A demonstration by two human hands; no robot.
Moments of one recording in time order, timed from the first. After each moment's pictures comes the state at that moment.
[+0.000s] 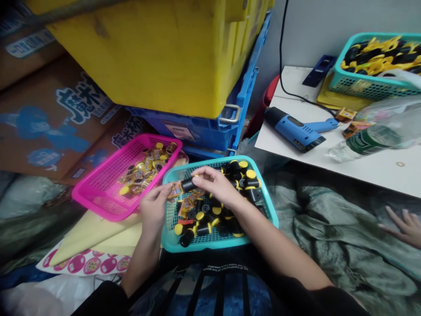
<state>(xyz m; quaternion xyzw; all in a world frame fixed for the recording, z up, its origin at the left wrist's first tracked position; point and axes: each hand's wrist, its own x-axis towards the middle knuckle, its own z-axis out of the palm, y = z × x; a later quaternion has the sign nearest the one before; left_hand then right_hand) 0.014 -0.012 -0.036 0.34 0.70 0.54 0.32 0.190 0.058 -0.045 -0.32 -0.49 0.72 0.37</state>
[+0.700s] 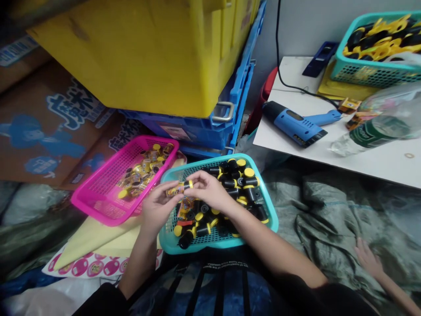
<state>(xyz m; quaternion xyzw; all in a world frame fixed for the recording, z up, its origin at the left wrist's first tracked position) 0.018 -0.005 -0.034 0.54 0.61 0.49 0.30 0.179 0.051 -0.062 -0.30 -0.42 0.77 0.38</state>
